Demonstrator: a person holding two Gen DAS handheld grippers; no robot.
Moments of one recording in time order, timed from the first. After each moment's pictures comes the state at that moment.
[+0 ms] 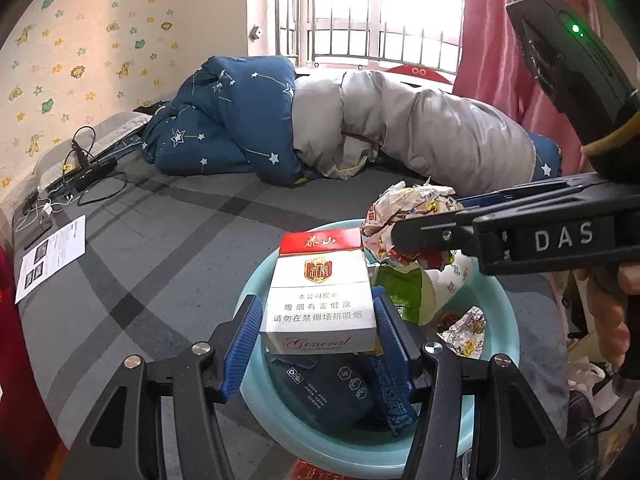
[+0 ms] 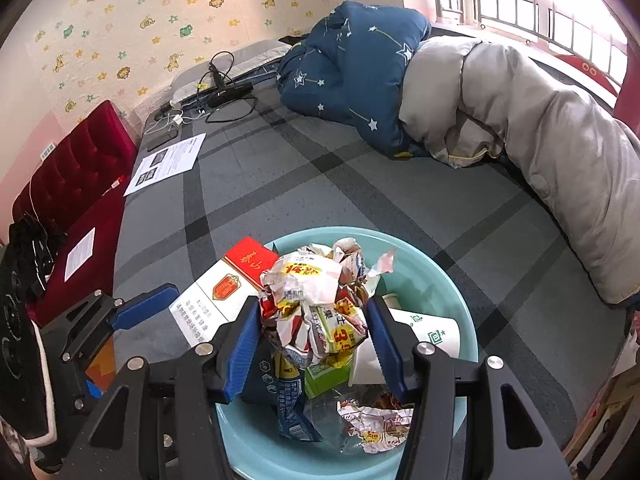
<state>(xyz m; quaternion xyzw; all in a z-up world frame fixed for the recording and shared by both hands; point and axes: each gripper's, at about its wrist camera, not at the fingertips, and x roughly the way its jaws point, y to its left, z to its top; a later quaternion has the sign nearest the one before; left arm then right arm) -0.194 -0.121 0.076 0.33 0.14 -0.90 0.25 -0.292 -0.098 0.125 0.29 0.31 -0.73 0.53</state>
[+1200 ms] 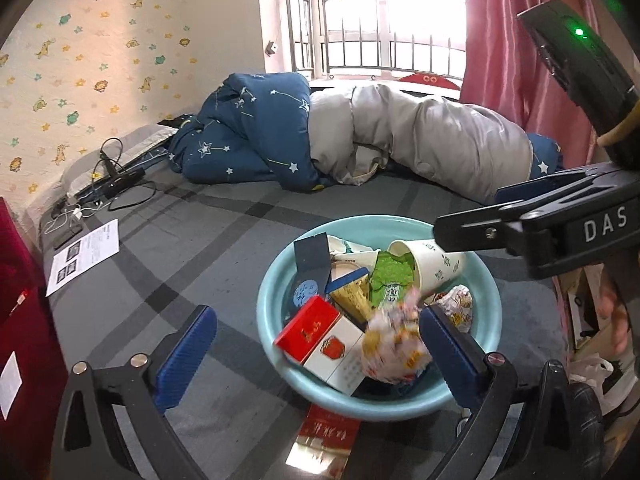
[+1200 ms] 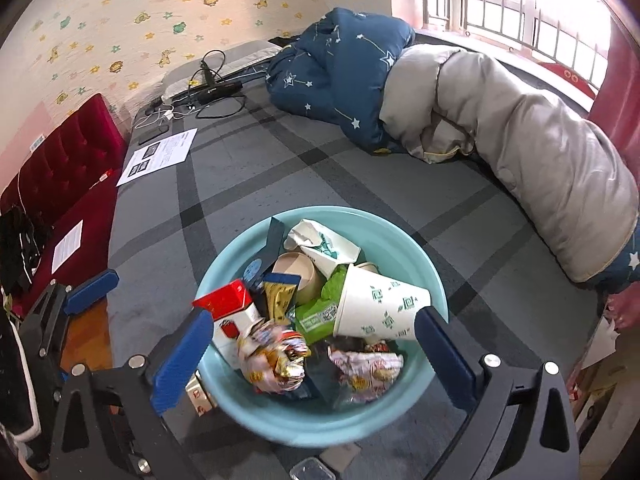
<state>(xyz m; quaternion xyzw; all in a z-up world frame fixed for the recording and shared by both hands) -0.149 -0.074 0.097 0.31 0.11 -0.89 0.30 -0.259 -0.042 0.142 0.27 0.32 -0.76 0.50</state>
